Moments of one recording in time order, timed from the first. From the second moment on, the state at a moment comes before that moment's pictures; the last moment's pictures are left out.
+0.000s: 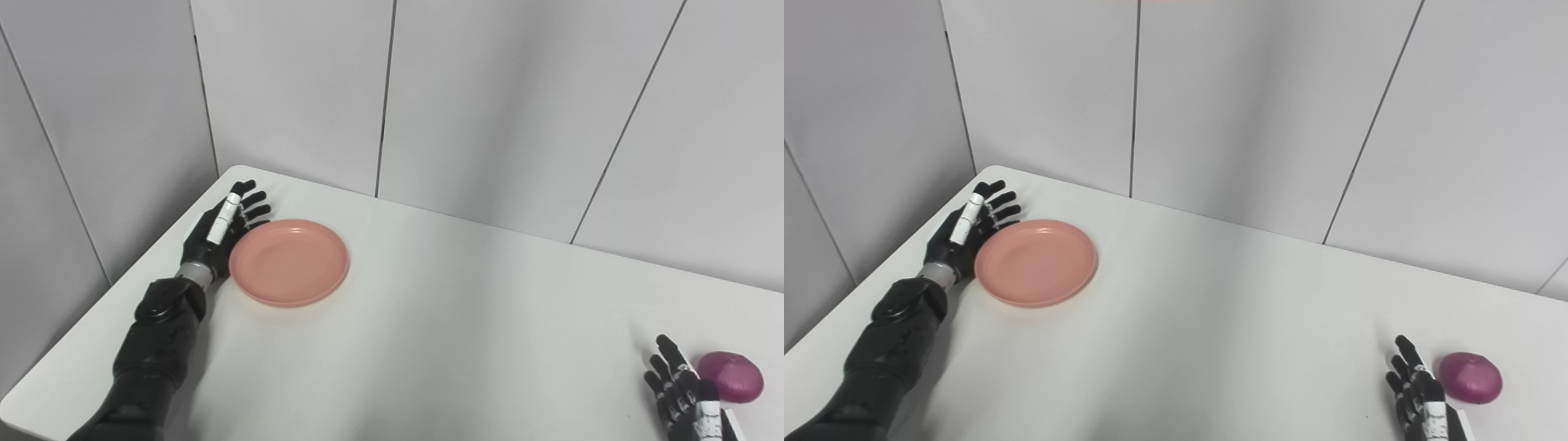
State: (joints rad) left arm -0.53 0.36 0.29 0.77 -0.36 -0.11 -0.27; right arm -0.04 -0.22 -0.12 0.08 0.25 0.00 0.22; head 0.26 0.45
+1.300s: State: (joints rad) left arm -0.39 0.06 0.07 0.37 -0.36 0.14 -0.29; right arm -0.02 -0.20 -0.11 0.03 0.23 0.00 0.19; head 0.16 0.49
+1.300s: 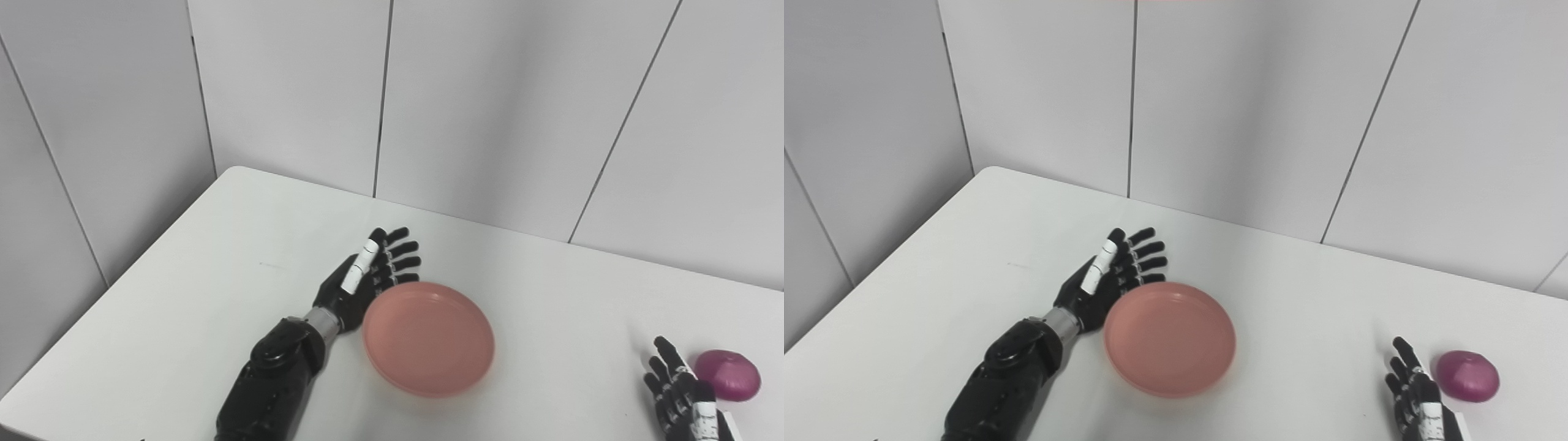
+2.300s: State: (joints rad) left arm -0.32 0.04 -0.03 0.30 -0.35 0.16 -0.35; right arm 0.01 -0.07 -0.01 -0.05 0.07 0.04 0.04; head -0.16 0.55
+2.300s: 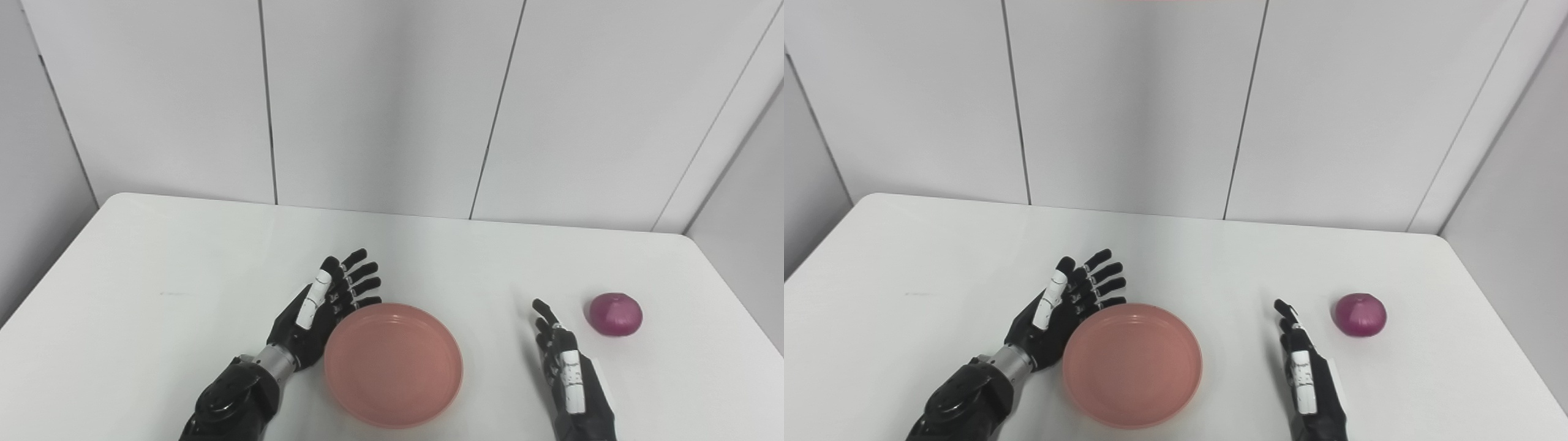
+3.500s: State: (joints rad) left arm -0.34 0.07 -0.04 0.32 -0.31 0.13 -0.36; right arm 0.04 -0.16 0.04 -0.39 -0.47 0.05 0.01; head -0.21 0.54
